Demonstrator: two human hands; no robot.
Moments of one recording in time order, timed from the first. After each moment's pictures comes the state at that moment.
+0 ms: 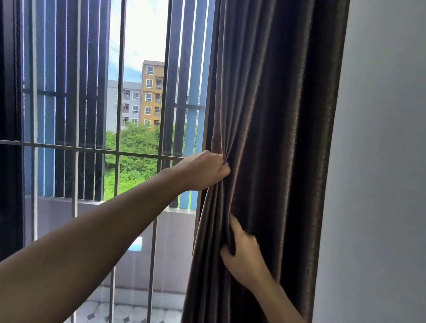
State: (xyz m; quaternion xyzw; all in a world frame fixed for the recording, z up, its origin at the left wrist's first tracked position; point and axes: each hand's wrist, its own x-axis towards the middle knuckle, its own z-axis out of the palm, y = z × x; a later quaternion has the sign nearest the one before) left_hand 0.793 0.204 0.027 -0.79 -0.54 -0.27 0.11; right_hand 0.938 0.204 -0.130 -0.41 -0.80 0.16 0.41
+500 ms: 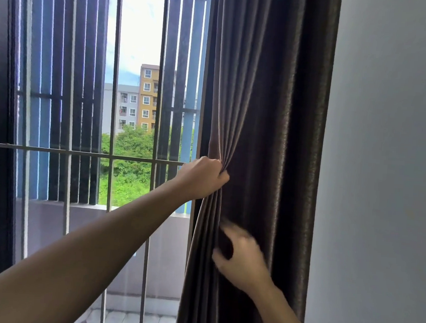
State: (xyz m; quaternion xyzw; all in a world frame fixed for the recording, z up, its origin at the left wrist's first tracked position) left_hand 0.806 0.213 0.018 -0.76 -0.56 -0.30 0.17; right_hand 0.945 0.204 -0.122 -0.41 -0.80 0.08 0.42
